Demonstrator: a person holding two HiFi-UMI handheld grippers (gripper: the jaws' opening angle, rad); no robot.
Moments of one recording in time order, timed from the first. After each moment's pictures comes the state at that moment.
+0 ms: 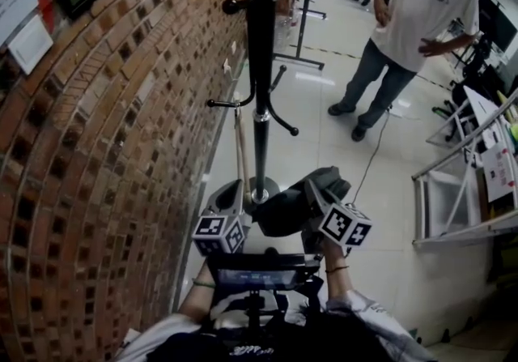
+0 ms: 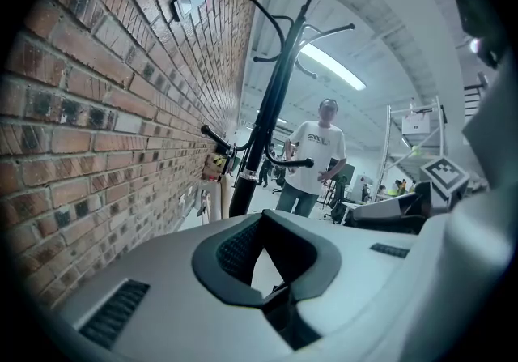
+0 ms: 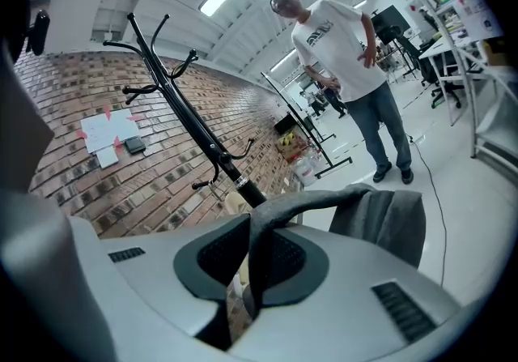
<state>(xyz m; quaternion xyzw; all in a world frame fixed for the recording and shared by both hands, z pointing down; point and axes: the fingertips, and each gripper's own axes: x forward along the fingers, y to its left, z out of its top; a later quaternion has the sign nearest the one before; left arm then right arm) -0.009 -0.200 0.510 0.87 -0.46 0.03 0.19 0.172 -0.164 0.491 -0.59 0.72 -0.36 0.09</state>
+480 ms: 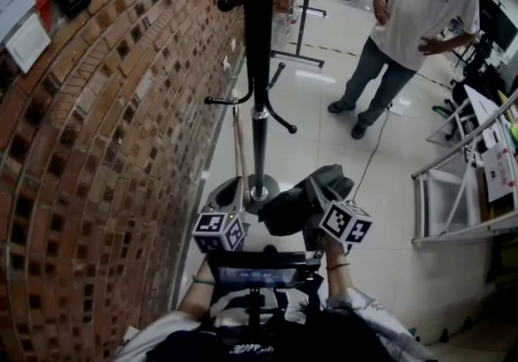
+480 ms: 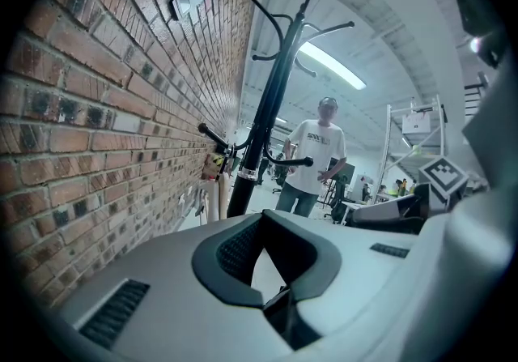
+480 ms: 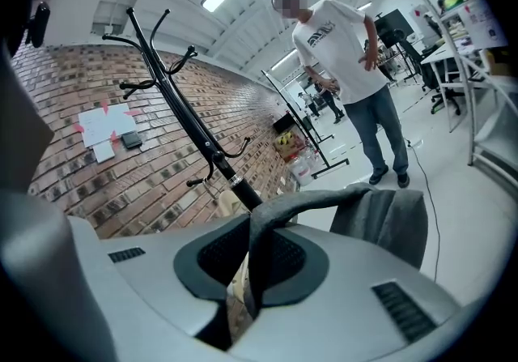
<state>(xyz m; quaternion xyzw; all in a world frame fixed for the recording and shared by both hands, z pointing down) -0.001 -0.203 0.508 0.87 -0.46 0.02 0.19 0.184 -0.166 0.495 -0.59 0.72 -0.35 0.07</state>
